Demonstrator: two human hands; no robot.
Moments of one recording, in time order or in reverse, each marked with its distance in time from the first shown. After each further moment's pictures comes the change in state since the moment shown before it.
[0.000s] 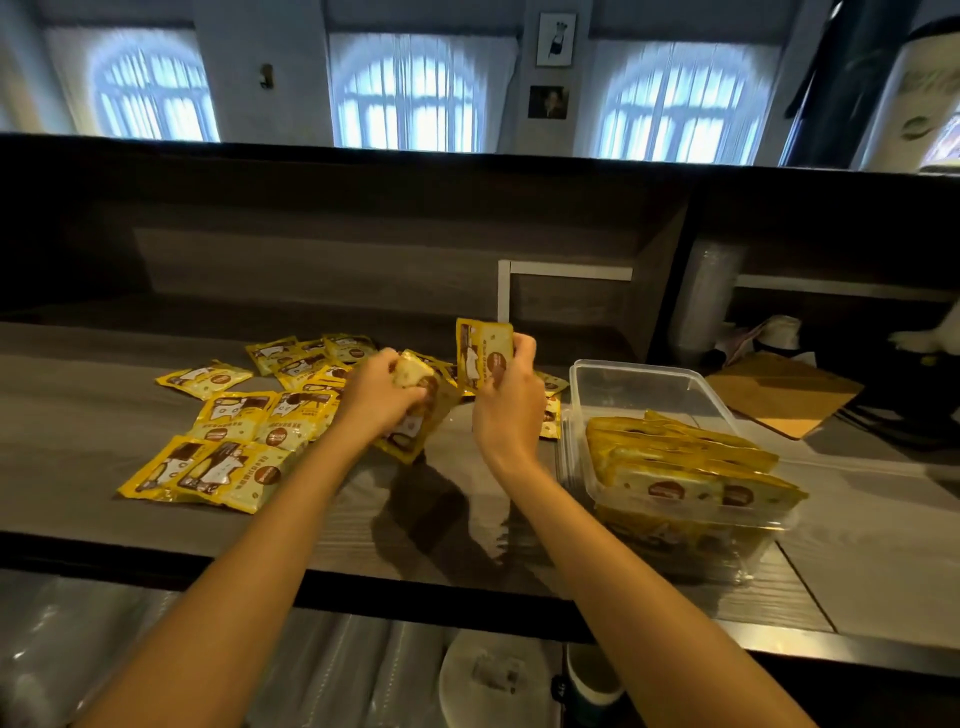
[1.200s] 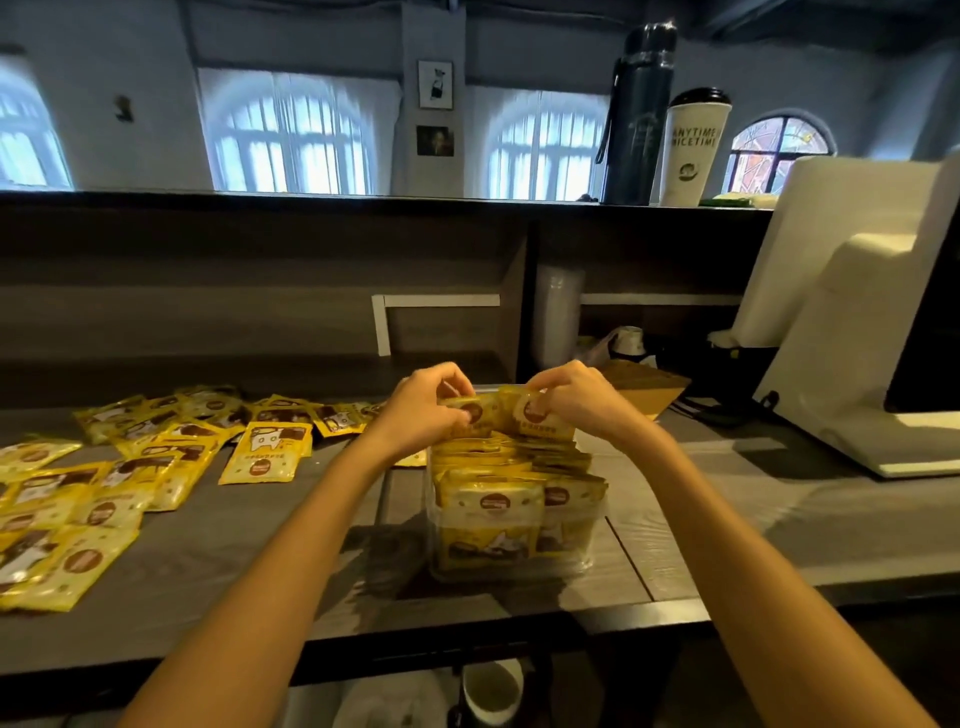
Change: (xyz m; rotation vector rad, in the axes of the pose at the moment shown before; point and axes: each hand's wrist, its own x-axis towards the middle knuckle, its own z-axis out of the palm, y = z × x) left_hand -0.035 0.139 0.068 -0.319 -0.478 0.398; right_hand 0.056 0.043 -0.199 -0.416 -0.421 0.140
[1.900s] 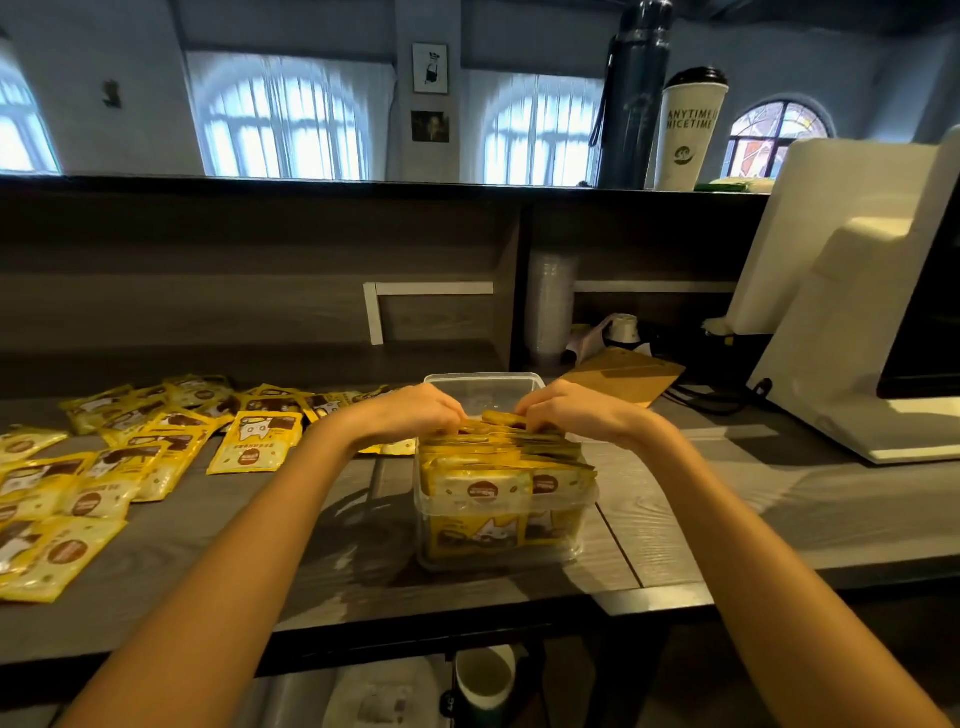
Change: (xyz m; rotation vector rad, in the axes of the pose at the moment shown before) left_hand 0.003 -0.002 -0.006 0.237 -0.470 -0.109; right_hand -0.006 0.016 -0.002 -0.075 -0.361 -0.062
